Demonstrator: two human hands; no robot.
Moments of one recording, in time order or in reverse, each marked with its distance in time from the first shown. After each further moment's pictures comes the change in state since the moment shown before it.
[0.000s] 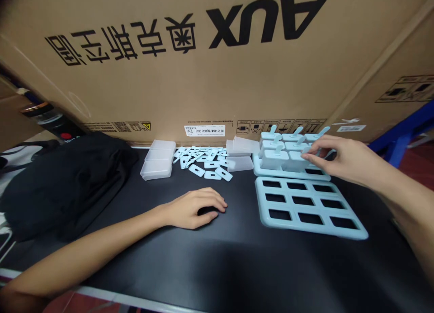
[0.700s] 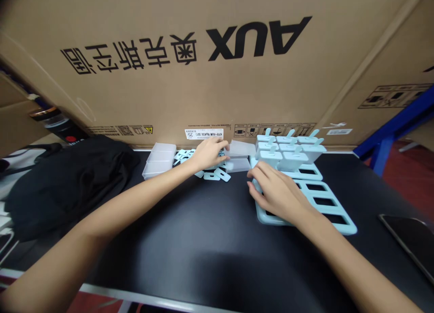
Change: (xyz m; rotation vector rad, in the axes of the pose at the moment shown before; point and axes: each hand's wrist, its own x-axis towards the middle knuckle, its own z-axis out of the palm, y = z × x) left_hand 0.110 -0.066 -0.049 0.651 0.206 -0.270; right_hand -0.047 -0.137 0.054 -0.137 0.149 -0.420
